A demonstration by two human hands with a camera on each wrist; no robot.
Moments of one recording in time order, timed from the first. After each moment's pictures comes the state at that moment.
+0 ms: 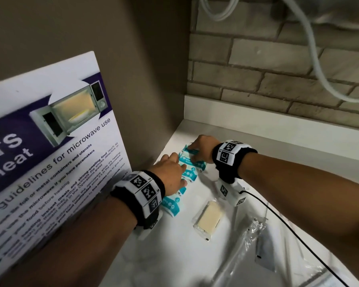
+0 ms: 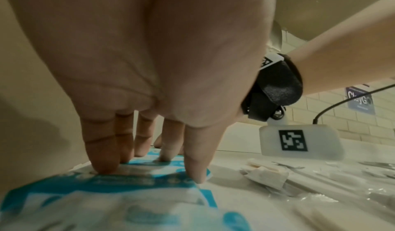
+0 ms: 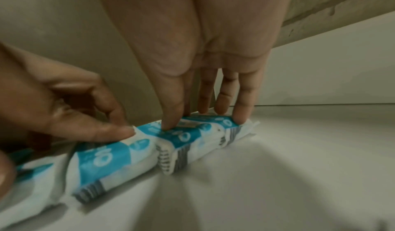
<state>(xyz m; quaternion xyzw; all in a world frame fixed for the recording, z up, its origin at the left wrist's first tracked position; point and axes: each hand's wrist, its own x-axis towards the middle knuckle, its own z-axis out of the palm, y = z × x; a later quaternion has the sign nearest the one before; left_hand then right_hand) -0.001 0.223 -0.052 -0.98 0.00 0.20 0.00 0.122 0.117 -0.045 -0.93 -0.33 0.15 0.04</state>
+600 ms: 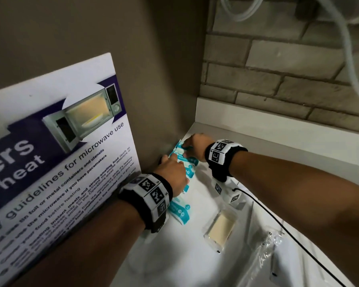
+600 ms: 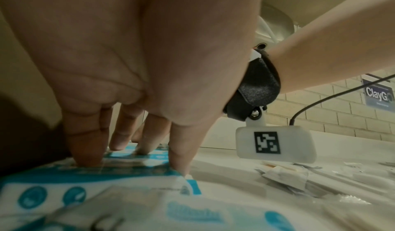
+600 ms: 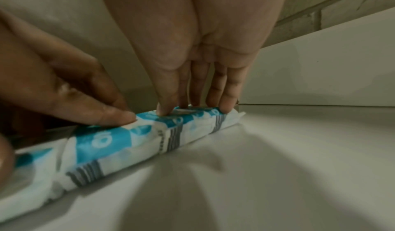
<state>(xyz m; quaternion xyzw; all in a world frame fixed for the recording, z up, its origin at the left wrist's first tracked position) 0.004 0.232 -0.052 -0.97 0.00 0.19 0.18 0.139 0.169 -0.063 -0.92 -0.36 0.13 0.09</state>
